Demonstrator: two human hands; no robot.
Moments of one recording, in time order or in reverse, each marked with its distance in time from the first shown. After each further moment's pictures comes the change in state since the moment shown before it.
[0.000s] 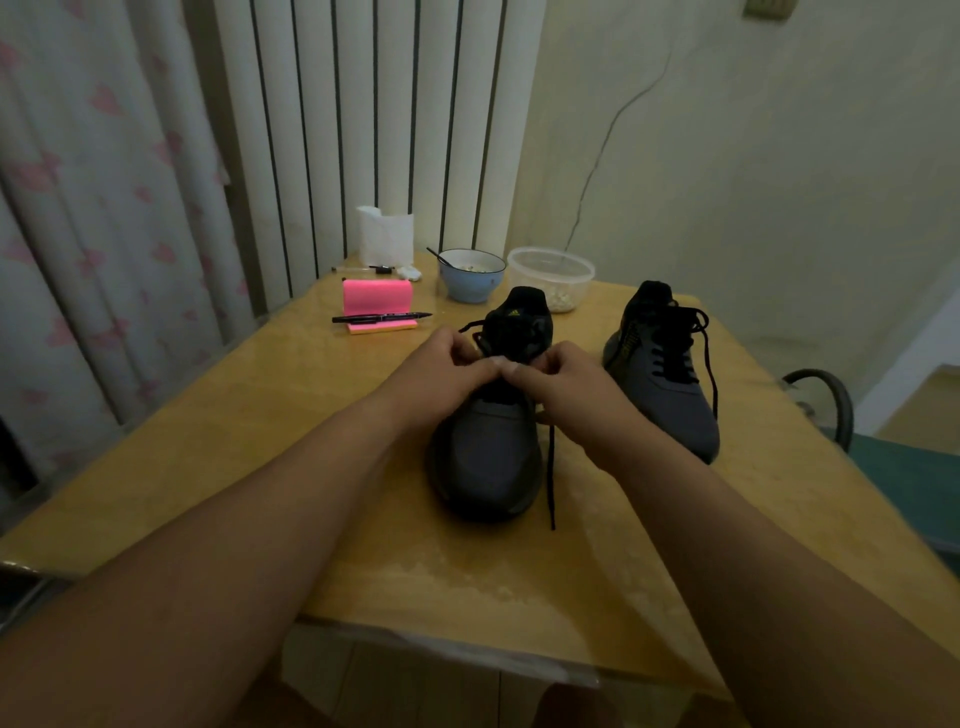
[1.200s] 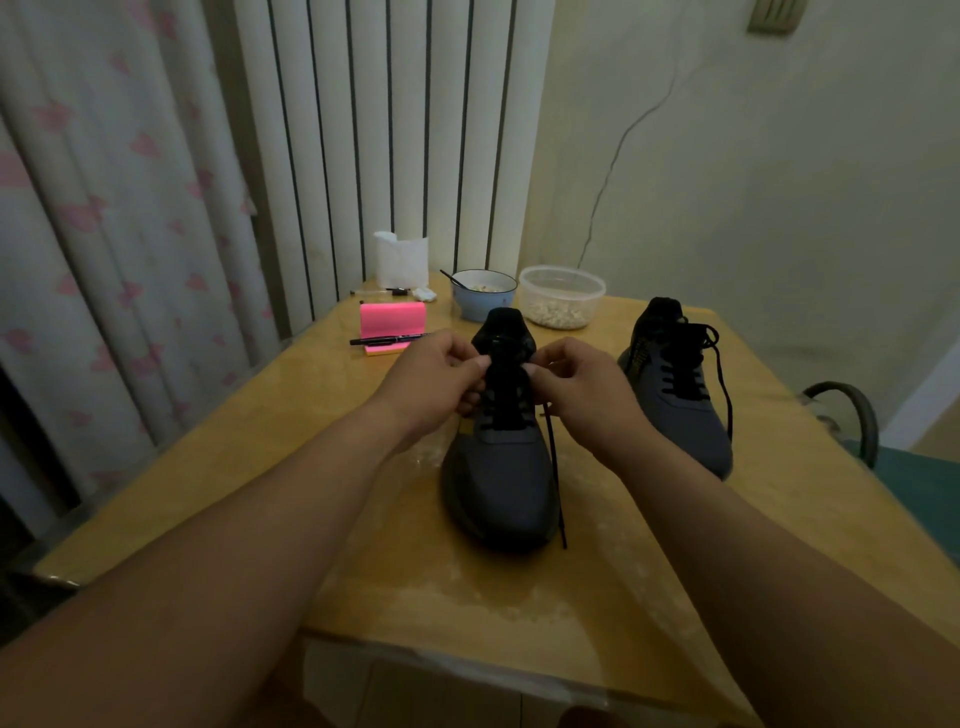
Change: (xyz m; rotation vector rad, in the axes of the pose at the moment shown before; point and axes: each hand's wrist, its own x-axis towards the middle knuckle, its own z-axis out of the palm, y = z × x) left_hand -0.009 0.018 -0.011 -0.047 0.160 0.051; right_hand 0.016 0.003 -0.008 -0.059 0.117 -0.220
